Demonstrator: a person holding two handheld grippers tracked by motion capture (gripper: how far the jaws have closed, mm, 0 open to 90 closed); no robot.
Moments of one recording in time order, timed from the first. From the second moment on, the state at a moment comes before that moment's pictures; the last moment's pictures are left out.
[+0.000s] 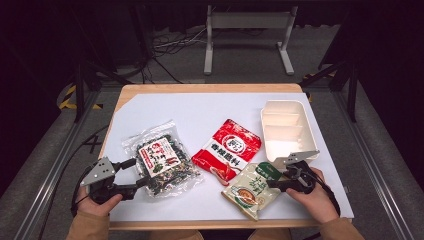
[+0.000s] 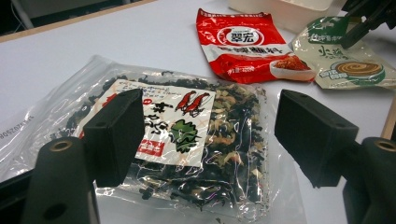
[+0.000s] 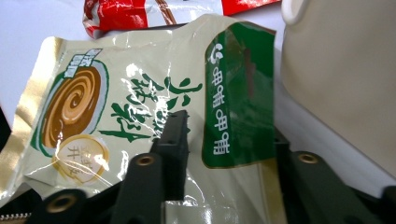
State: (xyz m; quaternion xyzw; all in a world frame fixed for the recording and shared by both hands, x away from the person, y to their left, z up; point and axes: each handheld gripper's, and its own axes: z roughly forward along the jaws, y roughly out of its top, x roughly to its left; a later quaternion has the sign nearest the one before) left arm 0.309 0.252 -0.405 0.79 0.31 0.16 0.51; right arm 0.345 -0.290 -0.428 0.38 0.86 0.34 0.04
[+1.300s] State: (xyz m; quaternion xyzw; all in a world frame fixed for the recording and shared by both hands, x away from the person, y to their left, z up) left arm 0.313 0.256 -0.406 0.78 0.33 0.17 0.51; right arm 0.326 -0.285 -0.378 0.32 0.88 0.34 0.04
